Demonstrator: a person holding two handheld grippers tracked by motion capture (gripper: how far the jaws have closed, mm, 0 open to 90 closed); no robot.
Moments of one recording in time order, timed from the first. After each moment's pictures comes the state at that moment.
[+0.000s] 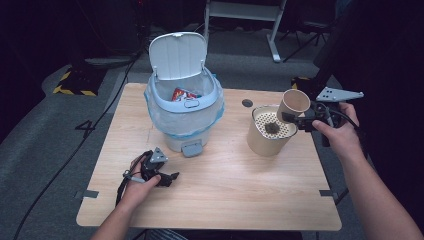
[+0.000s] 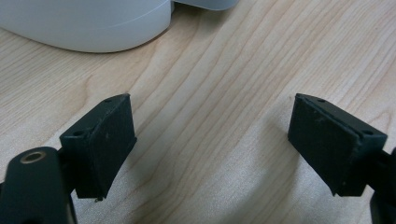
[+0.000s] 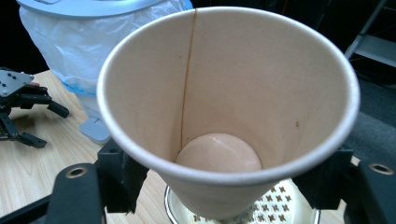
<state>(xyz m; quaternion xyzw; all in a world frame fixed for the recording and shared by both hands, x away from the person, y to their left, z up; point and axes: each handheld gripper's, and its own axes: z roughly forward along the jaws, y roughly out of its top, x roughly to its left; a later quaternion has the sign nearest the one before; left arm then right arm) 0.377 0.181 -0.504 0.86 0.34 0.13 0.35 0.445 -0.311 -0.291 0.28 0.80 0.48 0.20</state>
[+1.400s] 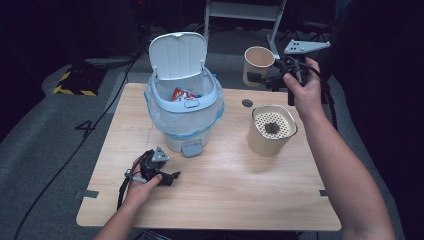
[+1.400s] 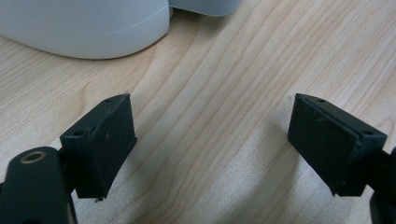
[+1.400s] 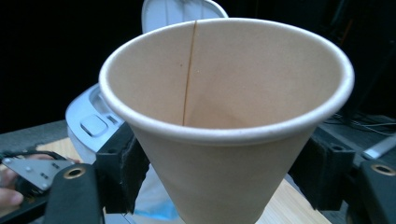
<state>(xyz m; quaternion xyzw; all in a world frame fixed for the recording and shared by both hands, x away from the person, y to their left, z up) 0.380 0.178 -0.504 0.86 0.34 0.13 0.35 0.514 -0.212 -0.219 0.20 0.79 0.56 0.16</state>
